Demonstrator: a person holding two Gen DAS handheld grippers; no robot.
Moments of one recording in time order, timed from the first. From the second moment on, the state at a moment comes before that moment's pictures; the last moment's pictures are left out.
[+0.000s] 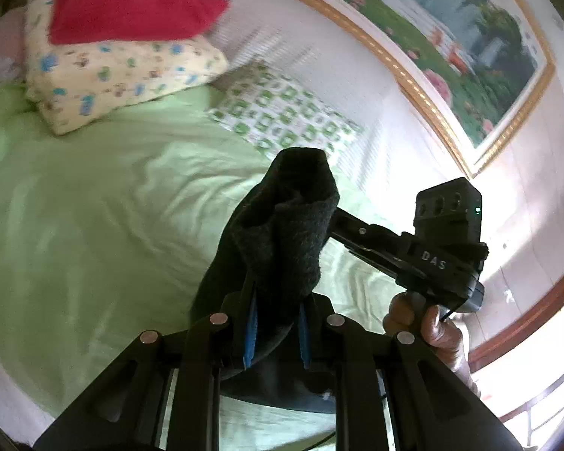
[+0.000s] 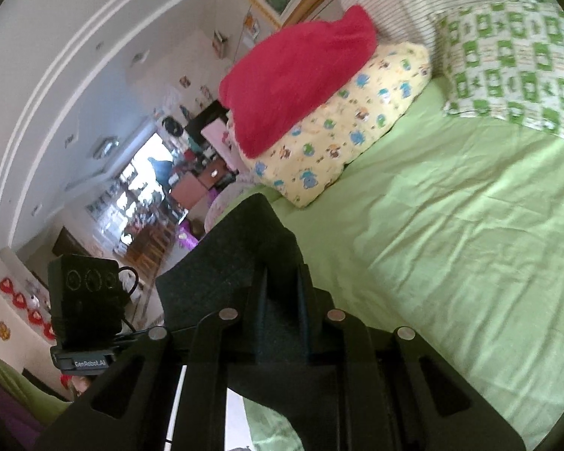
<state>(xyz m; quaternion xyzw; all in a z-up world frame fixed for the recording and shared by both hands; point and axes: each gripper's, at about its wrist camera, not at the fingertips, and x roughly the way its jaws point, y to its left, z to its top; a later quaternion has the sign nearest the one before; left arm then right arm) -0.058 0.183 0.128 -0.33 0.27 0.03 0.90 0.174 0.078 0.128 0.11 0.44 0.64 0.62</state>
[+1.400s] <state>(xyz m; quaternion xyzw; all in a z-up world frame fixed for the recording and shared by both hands) 0.031 -0.048 0.083 -0.15 0.41 -0.12 0.89 0.171 -0.185 0.037 0.28 0.44 0.49 0.70</state>
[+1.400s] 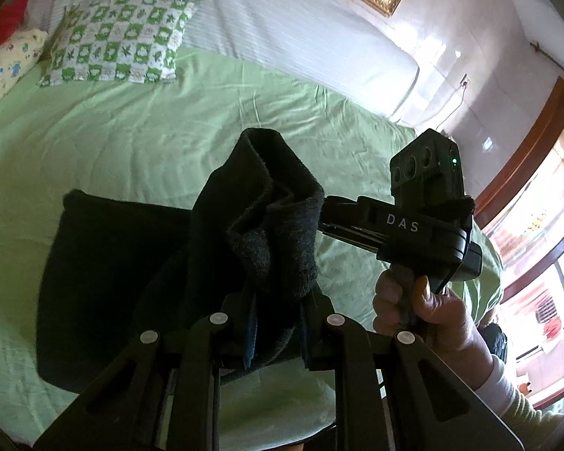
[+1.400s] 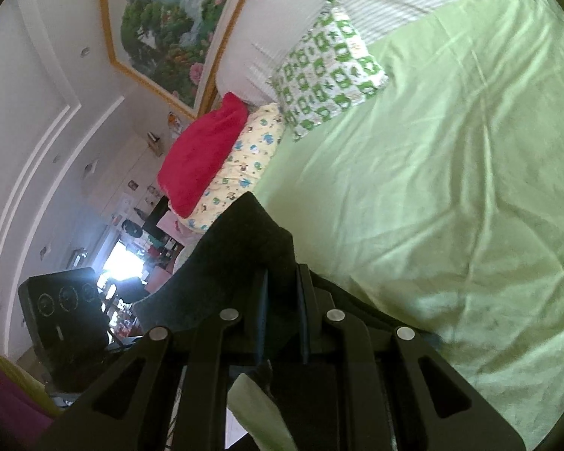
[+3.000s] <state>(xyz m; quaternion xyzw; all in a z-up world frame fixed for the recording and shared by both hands) 0.004 0.017 0.085 -0.19 0.40 -0.10 0.89 0.088 -0.233 0.076 0.23 0.44 0.32 0.81</state>
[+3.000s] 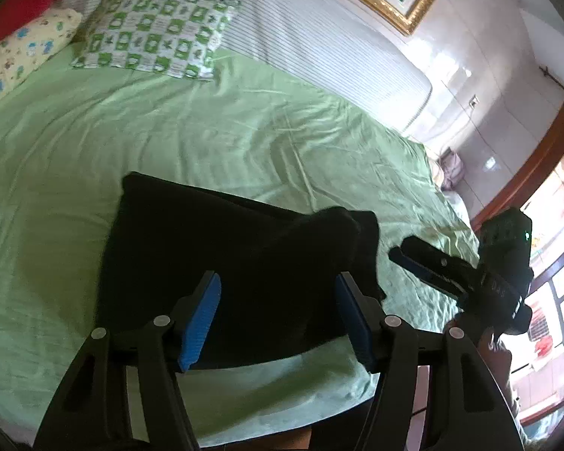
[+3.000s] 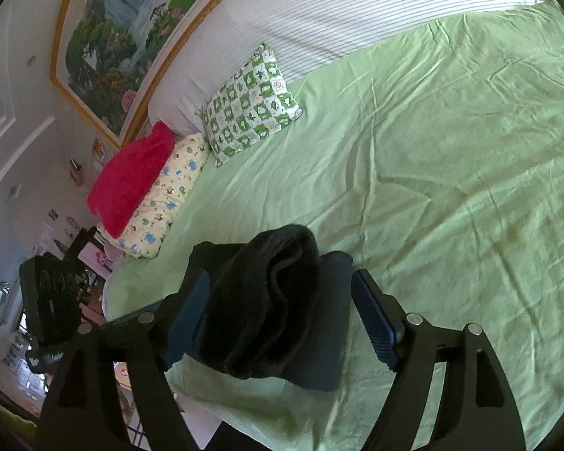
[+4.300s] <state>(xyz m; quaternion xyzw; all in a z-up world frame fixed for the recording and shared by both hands) 0.021 0.094 0.048 -0.23 0.42 -0.02 0.88 0.076 -0.206 0.046 0.21 0.49 0.29 0.80</state>
